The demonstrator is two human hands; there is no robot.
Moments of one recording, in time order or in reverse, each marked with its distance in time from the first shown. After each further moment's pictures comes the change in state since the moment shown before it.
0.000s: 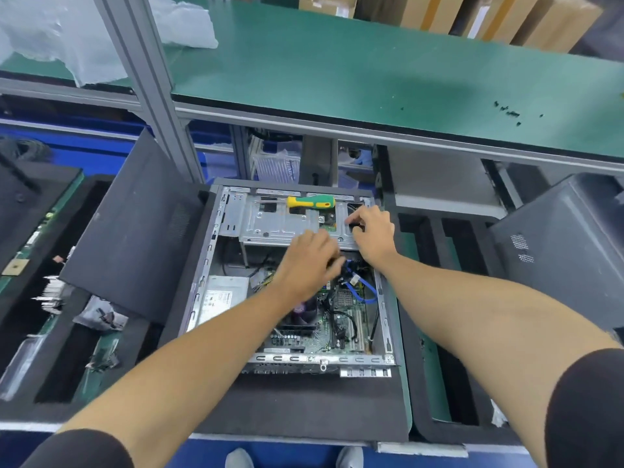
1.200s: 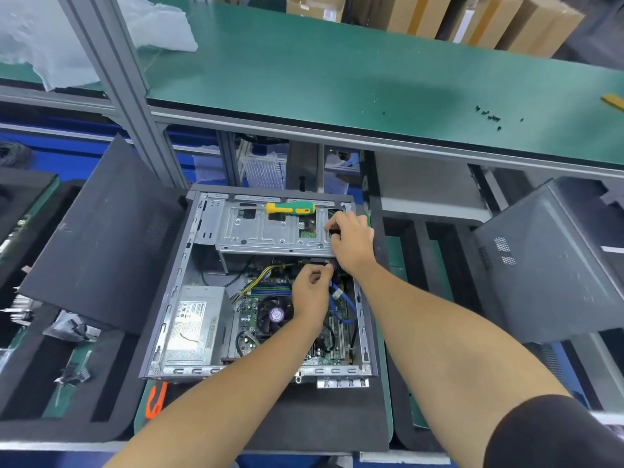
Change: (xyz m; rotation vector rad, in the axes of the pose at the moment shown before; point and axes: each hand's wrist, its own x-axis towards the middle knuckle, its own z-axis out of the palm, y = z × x) left_hand -0.003 0.080 0.047 -1.183 0.105 -1.157; right_hand 0.001 0.001 0.005 -0.071 -0.009 -0.060
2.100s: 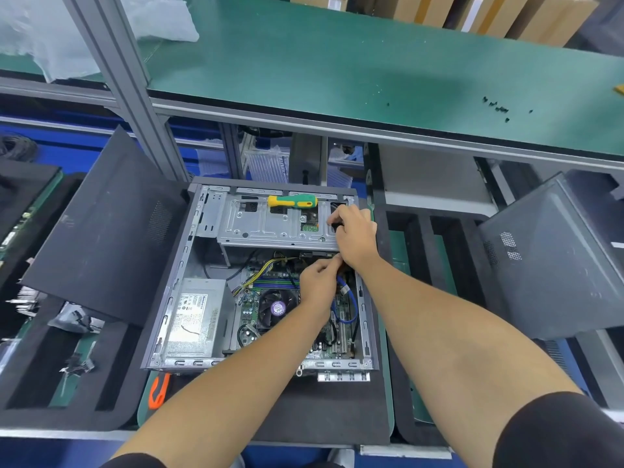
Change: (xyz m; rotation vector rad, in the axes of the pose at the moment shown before) left_hand 0.007 0.005 0.015 -0.069 -0.022 -0.155; right_hand 0.002 0.003 0.002 0.032 0.018 0.011
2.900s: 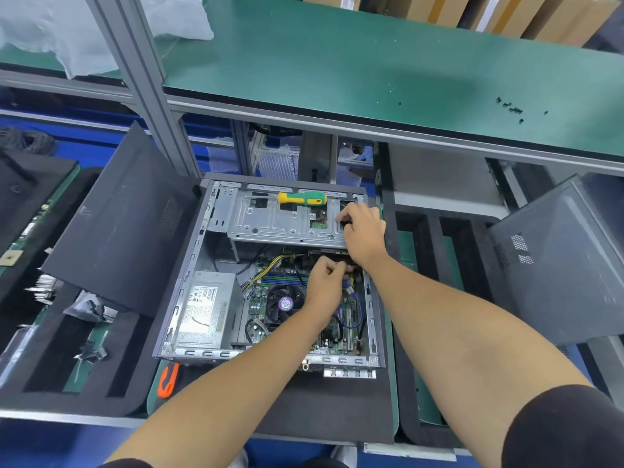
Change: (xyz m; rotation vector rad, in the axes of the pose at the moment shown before) left_hand -0.017 0.005 -0.015 0.156 -0.088 0.116; right_hand 0.000 0.000 0.001 -0.025 -0.001 -0.021
